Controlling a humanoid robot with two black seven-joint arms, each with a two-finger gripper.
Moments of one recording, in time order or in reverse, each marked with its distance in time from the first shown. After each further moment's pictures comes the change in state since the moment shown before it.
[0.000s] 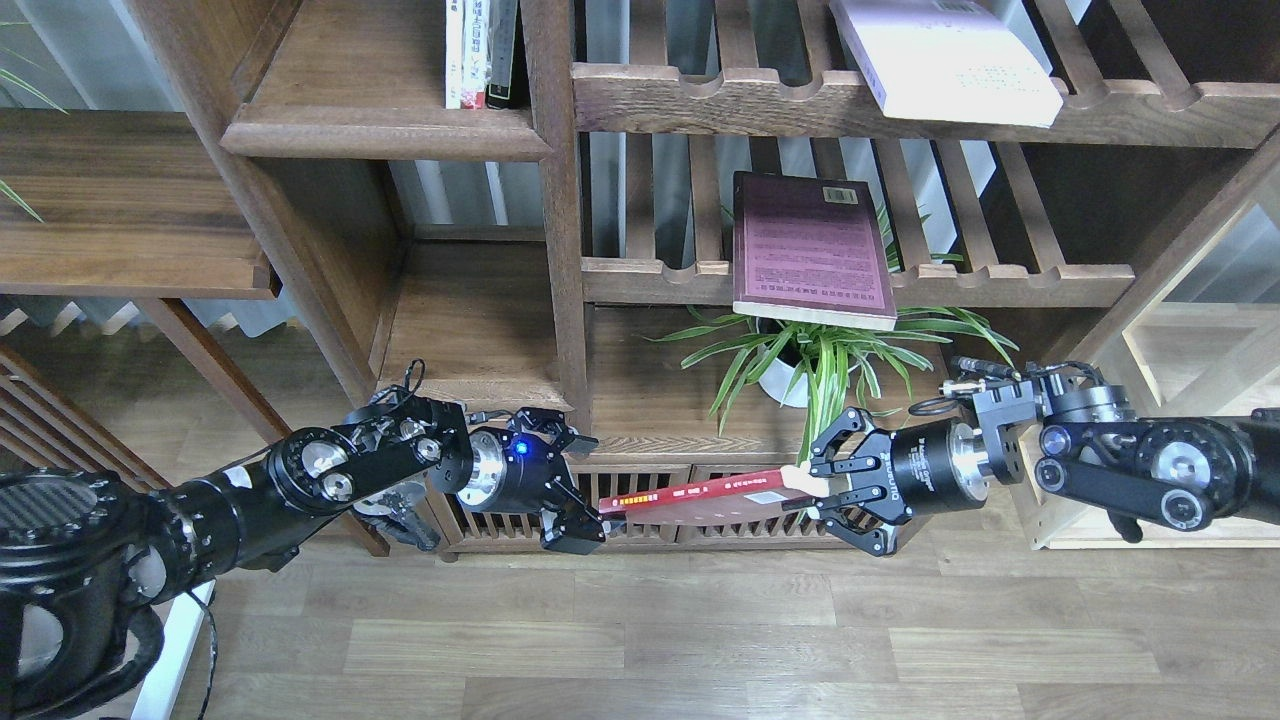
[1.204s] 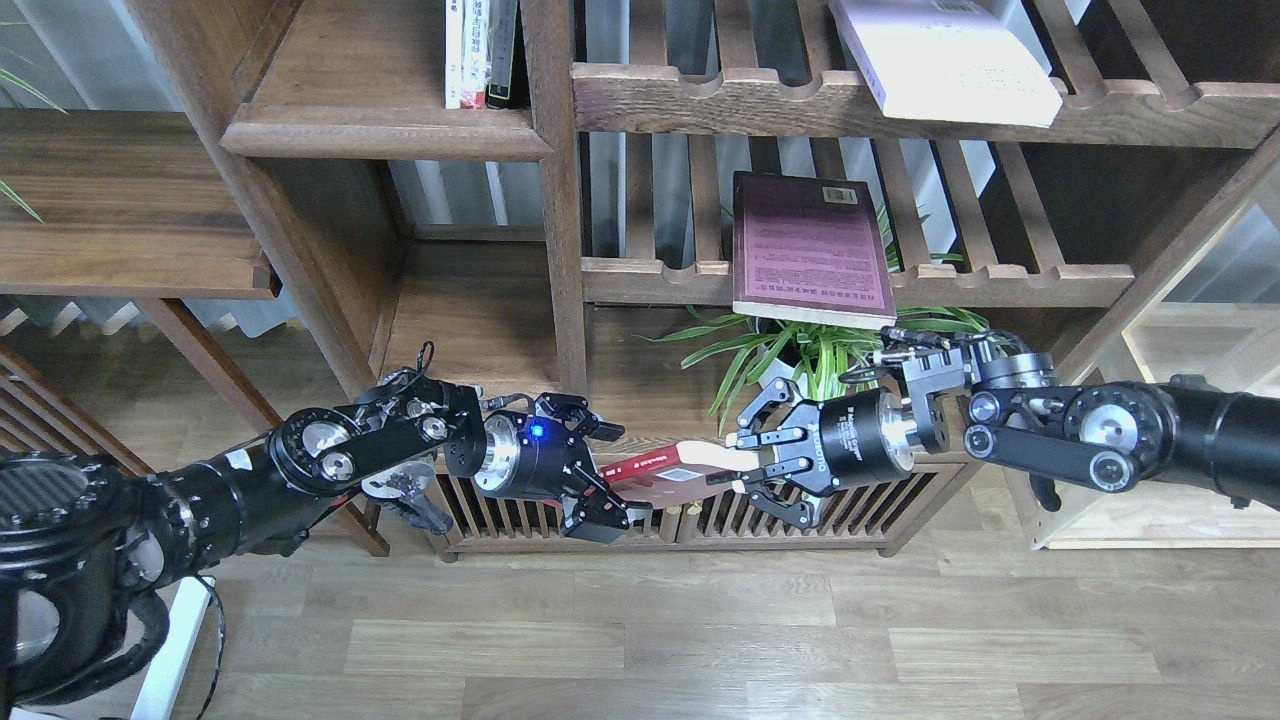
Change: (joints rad) left arm -0.041 0.000 -0.034 -0.061 -0.039 -0.052 -0.009; right arm 0.079 0.148 -0.006 -0.001 0.108 -0.001 0.000
